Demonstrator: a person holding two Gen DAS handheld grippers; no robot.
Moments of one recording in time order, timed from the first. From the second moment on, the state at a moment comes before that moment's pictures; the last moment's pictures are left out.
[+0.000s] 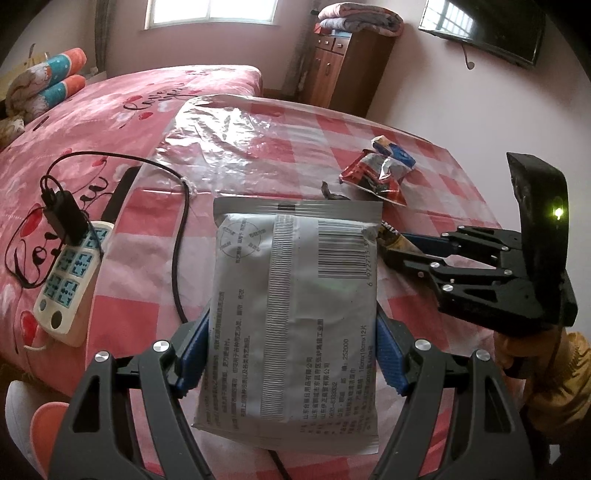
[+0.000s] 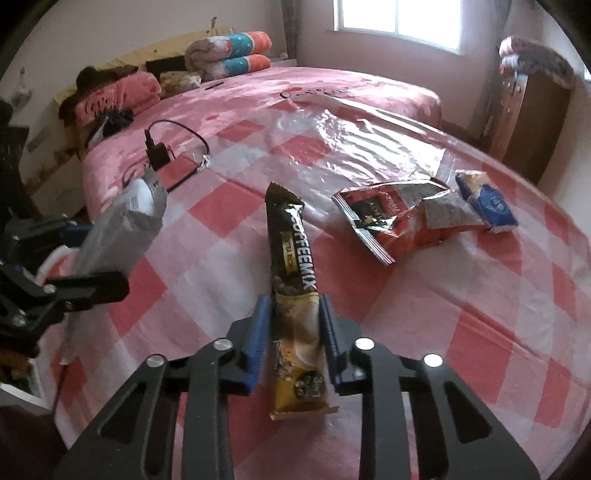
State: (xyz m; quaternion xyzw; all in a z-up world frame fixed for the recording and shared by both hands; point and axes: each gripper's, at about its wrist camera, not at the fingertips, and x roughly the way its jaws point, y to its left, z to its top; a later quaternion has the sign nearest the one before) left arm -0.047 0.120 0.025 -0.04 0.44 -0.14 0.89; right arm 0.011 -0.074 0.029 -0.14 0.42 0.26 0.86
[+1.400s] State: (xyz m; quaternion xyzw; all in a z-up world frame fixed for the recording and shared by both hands) left arm -0.148 0.197 0.050 -0.08 0.41 -0.06 0.91; right arm -0.084 -0.028 0.076 0.03 0.41 0.37 0.83
